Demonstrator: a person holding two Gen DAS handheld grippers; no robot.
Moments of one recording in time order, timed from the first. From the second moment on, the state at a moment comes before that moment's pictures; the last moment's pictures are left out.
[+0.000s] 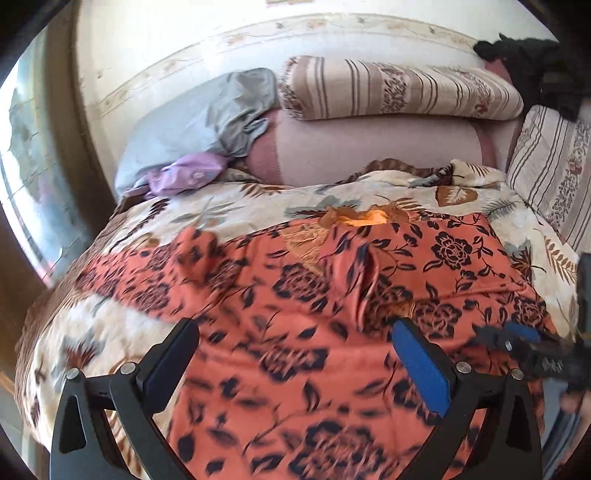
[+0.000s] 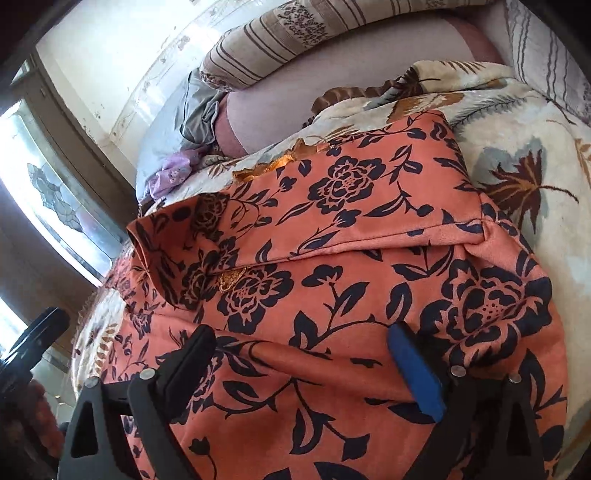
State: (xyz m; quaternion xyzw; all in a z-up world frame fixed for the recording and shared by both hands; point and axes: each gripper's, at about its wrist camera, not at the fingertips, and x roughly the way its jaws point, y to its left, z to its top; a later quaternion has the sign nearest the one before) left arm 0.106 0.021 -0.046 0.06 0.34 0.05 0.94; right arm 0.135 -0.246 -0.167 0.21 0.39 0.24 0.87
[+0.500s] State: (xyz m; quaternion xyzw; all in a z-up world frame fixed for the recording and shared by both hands) left arm 0.246 0.058 -0.070 0.10 0.44 0.05 0.89; right arm 0.136 -0.244 -0.167 0.21 0.39 0.24 0.87
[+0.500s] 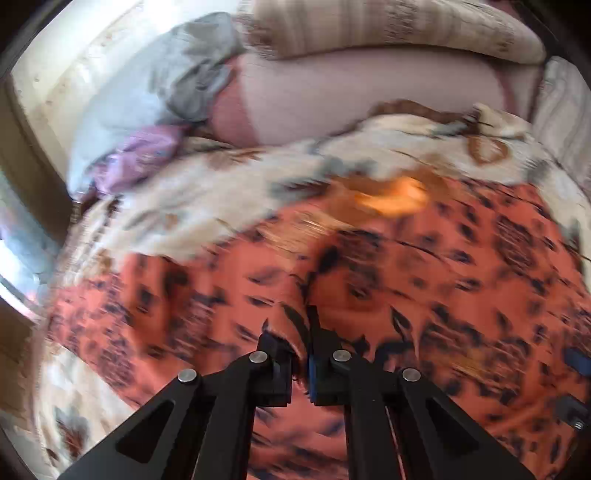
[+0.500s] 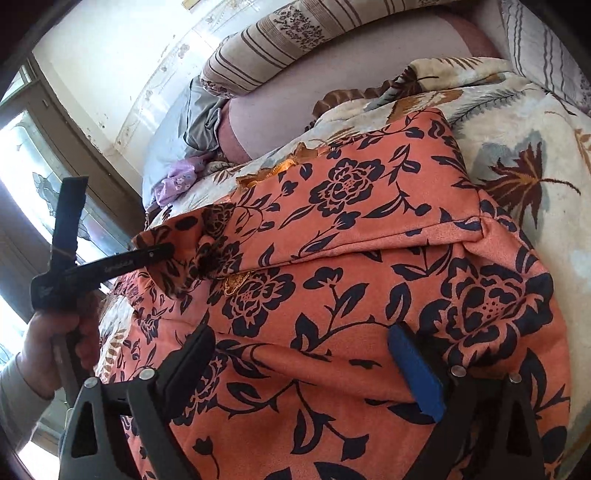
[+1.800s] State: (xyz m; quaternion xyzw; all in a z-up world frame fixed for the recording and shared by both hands) left arm 0.271 0.118 -0.118 0.09 0.49 0.04 0.87; right arm 0.228 -0.344 -0.187 0.54 0.41 0.05 0.73
